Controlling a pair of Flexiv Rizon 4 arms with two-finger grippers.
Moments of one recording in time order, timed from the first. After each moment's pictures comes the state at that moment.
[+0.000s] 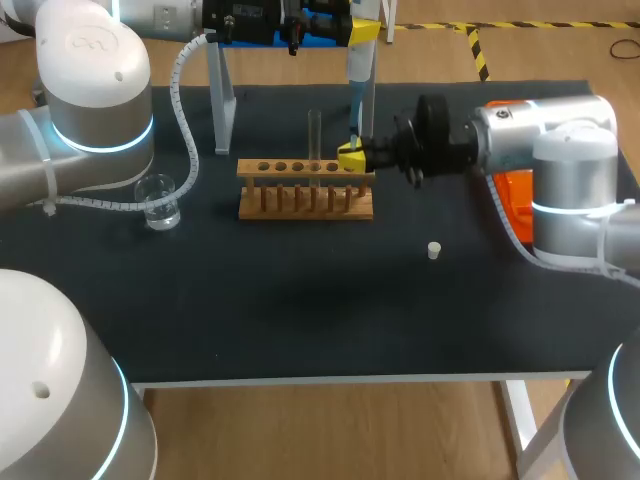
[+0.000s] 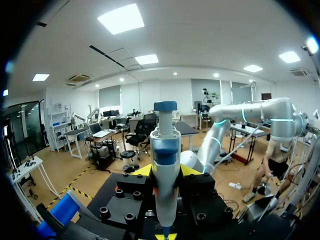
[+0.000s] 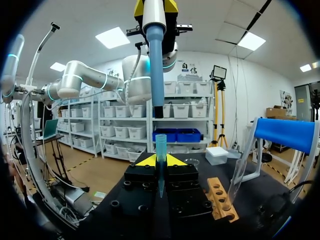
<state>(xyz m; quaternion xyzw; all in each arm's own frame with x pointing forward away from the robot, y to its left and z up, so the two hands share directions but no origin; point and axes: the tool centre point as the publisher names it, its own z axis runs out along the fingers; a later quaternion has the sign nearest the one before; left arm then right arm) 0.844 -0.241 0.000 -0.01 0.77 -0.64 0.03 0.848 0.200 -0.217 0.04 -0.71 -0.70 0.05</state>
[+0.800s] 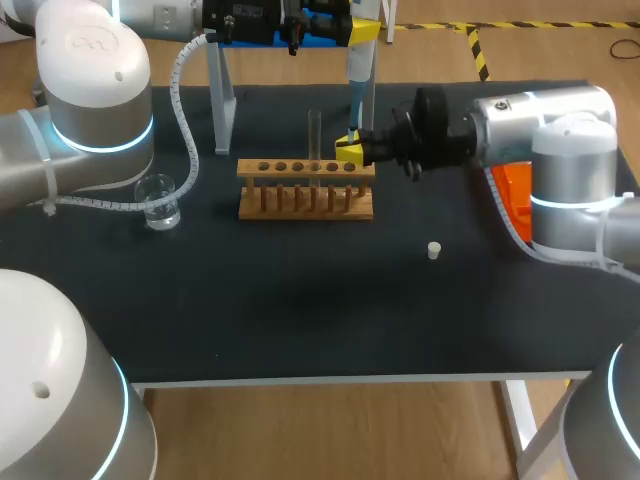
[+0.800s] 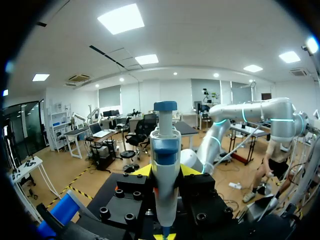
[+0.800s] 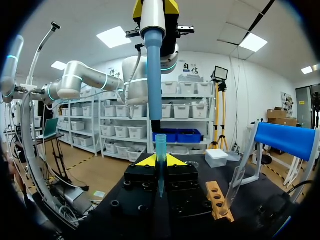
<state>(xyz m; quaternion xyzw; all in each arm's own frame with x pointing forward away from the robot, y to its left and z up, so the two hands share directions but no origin) 0.844 -0.241 0.000 -0.01 0.77 -0.64 0.03 0.850 0.204 -0.207 0.05 -0.71 -0.70 0.05</state>
